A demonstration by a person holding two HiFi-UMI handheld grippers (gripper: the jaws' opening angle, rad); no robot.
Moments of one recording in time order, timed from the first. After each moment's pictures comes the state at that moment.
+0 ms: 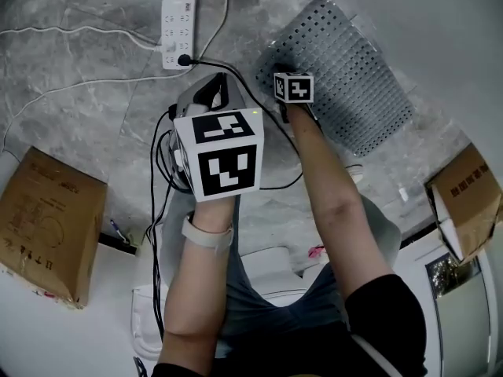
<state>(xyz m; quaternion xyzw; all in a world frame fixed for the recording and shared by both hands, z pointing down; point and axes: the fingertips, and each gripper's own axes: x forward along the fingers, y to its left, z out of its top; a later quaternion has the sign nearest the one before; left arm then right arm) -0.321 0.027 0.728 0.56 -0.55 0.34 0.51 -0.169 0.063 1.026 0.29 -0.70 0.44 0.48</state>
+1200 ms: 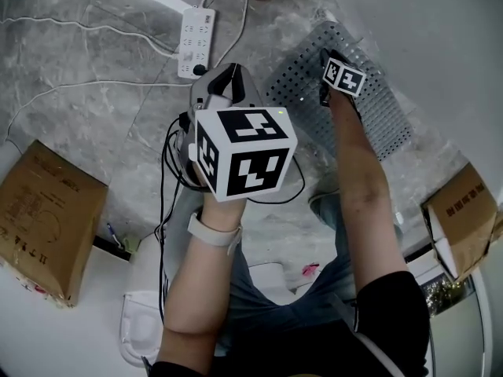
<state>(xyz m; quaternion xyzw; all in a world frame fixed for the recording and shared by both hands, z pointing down) -0.346 -0.005 0.700 0.58 -0.59 0.37 0.43 -0.092 -0.100 1.011 0.43 -0.70 0.37 0.42</state>
